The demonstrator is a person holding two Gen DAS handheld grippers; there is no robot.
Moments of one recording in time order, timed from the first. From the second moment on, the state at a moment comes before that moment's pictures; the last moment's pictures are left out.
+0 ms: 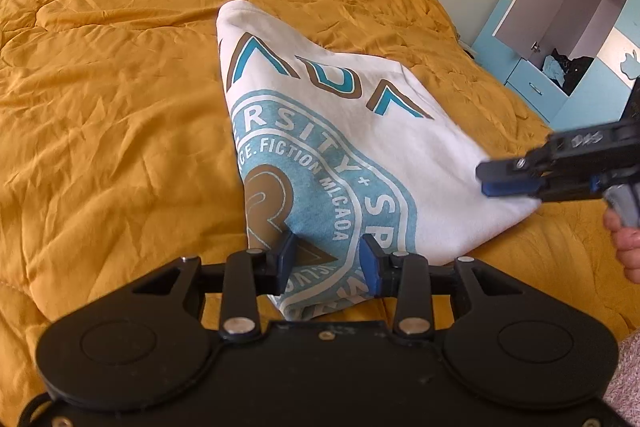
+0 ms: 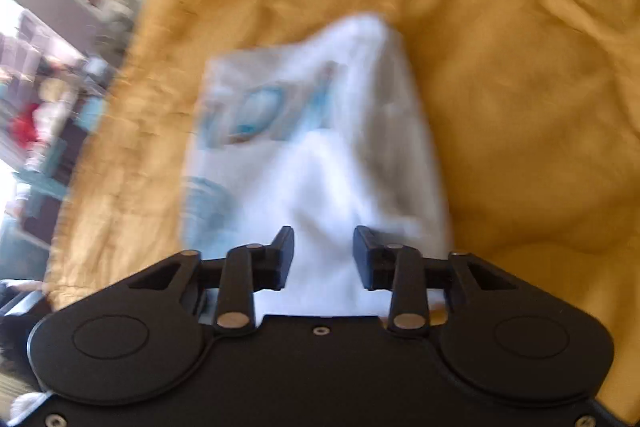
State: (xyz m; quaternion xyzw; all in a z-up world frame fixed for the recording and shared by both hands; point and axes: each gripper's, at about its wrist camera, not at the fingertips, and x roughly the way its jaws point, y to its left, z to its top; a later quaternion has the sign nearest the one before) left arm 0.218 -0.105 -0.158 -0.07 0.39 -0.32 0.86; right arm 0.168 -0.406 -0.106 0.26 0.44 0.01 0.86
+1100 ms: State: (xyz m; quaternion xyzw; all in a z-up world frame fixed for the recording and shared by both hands) left arm 0.468 -0.093 -0.164 -0.26 0.38 -0.31 0.83; right arm 0.217 -0.388 -0.118 0.33 0.43 0.06 0.84
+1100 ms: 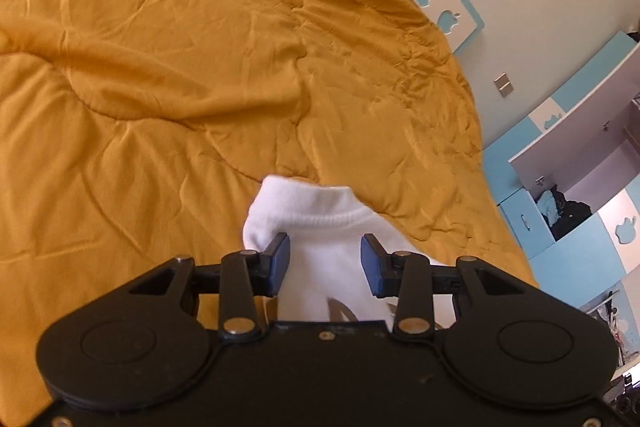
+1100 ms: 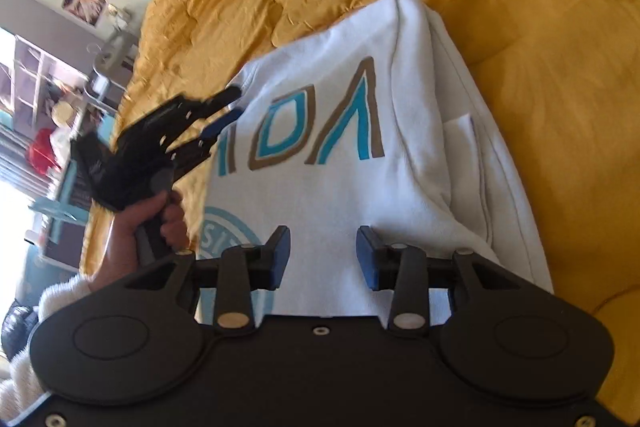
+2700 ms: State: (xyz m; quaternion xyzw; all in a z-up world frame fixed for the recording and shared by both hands) left arm 0.308 -0.041 -0.215 -0.36 0.48 -0.40 0.70; right arm 0.277 -0.503 -0.151 0.41 0.33 0.09 0.85
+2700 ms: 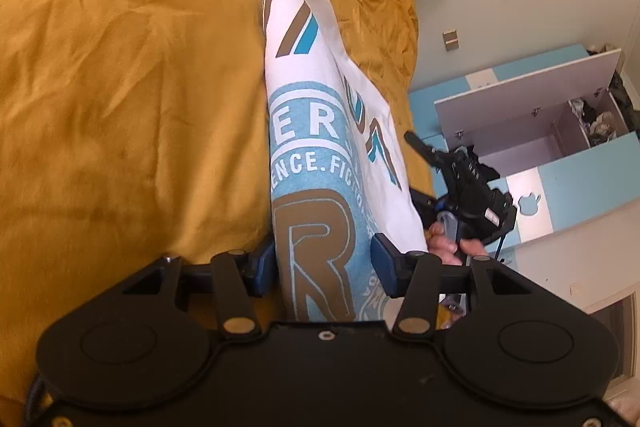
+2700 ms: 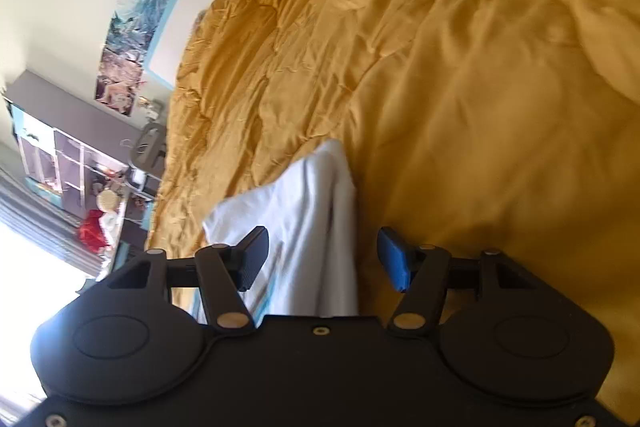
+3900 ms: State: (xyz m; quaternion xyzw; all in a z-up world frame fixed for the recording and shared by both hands) left arm 0.332 -0.002 -0.129 -0.44 0.39 -0.44 0.68; right arm 0.352 -0.377 -0.027 0.34 0.33 0.15 0.87
